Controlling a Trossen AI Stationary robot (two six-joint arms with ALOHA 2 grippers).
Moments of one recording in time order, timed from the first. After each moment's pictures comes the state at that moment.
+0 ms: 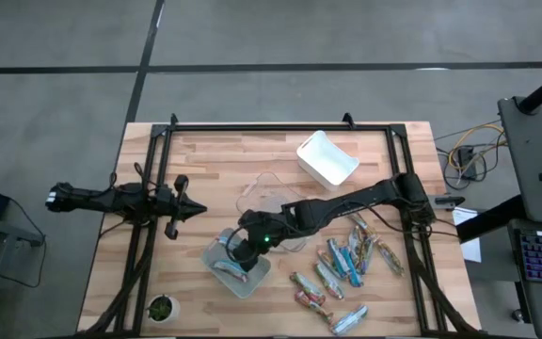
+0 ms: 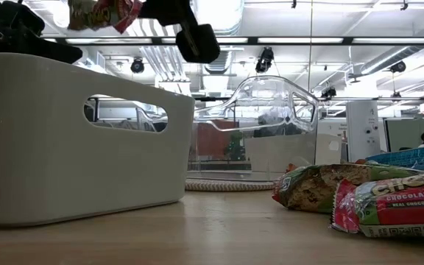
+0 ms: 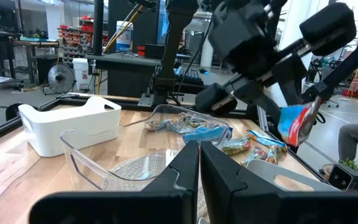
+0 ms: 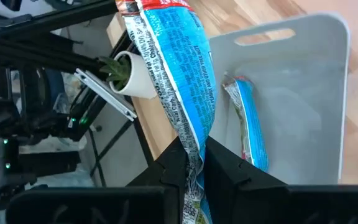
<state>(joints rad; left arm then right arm) -0.14 0.04 0.01 0.03 -0.07 -0.11 0.23 2.08 1.78 -0.36 -0.11 1.08</state>
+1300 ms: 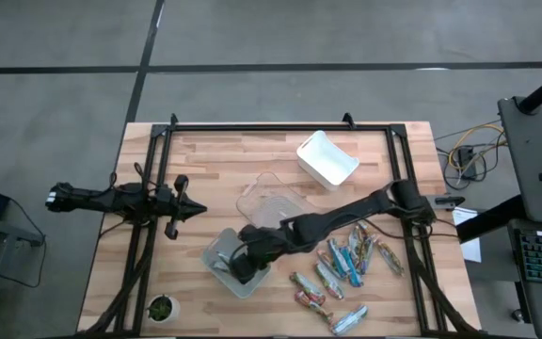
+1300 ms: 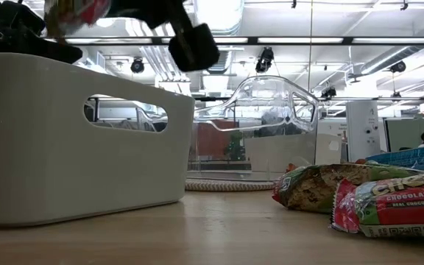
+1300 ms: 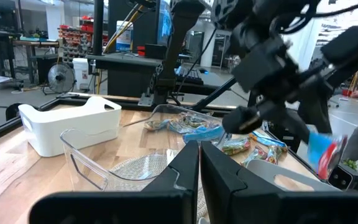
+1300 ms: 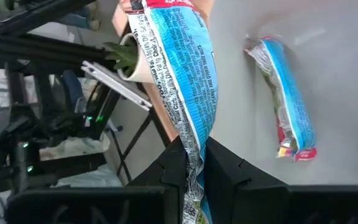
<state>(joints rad) -0.14 0.04 0.01 0.03 -0.07 -0.11 0.29 2.14 1.76 -0.25 -0.11 1.25</state>
